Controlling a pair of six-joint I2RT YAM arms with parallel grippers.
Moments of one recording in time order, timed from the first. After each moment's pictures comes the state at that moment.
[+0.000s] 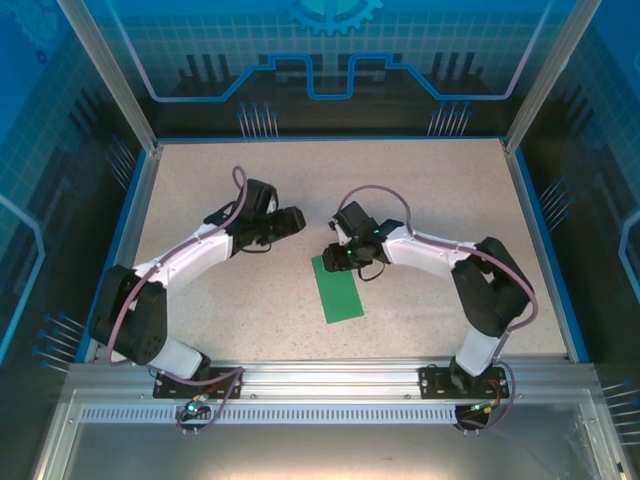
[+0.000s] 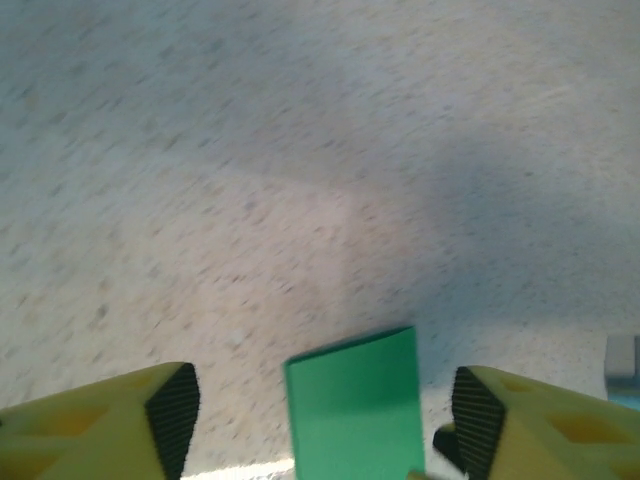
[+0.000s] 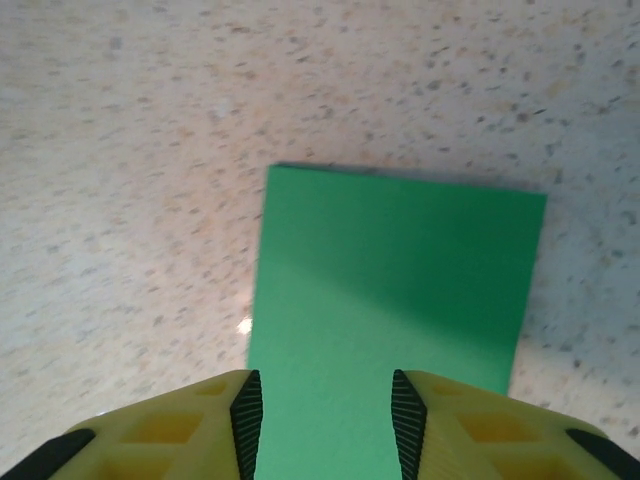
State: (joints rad) left arm -0.38 1.49 0.98 -0.37 0.14 -0.77; right arm 0.69 1.77 1.13 -0.47 -0.14 0.46
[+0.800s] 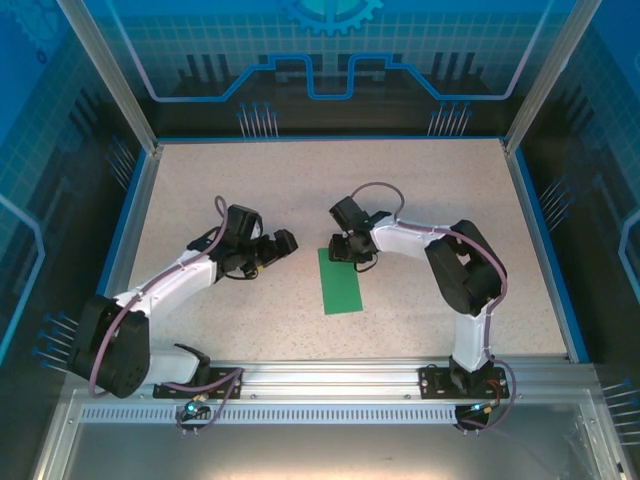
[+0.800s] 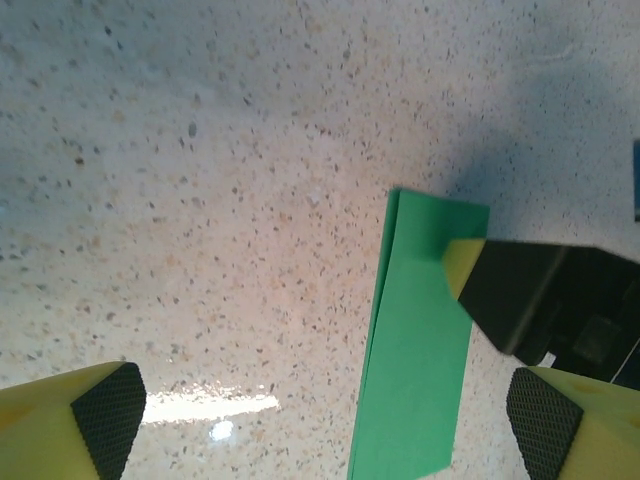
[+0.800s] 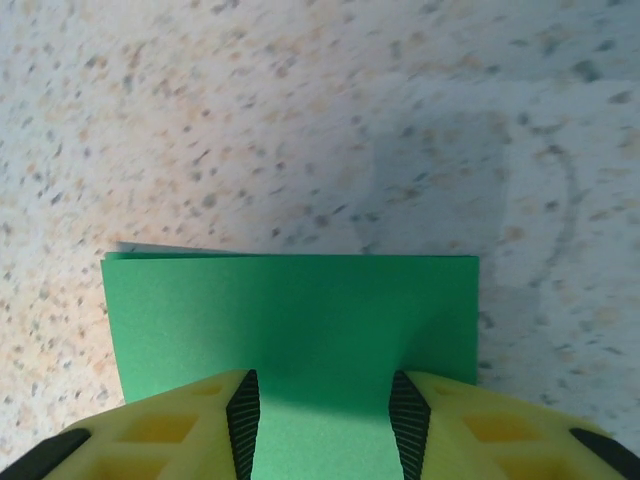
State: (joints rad) left arm -0.36 1.32 0.77 -0.39 0.26 -0.86; right arm 0.64 1.94 1.23 -0.49 -0.01 0.67
